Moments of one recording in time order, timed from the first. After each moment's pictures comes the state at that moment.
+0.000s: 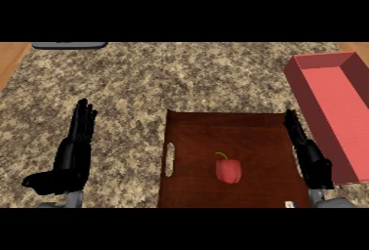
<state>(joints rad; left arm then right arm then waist) -0.01 0.28 -0.27 -1.61 0.23 0.44 -0.17 -0.03 -0.35 0.23 -1.35 -0.13 -0.20 -0.19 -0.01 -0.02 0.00</state>
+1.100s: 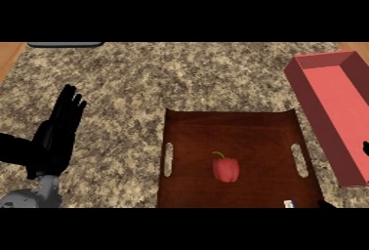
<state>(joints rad) -0.09 0.37 -0.17 -1.67 0.35 0.36 0.13 0.46 -0.61 0.08 -1.98 0.26 -0.48 -0.06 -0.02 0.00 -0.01</state>
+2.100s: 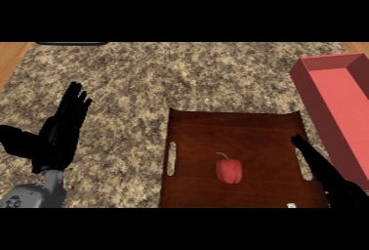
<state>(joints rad) -0.12 0.33 -0.14 -1.64 0.32 0.31 0.15 0.09 -0.62 0.45 -2.35 0.41 -0.08 0.91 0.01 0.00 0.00</state>
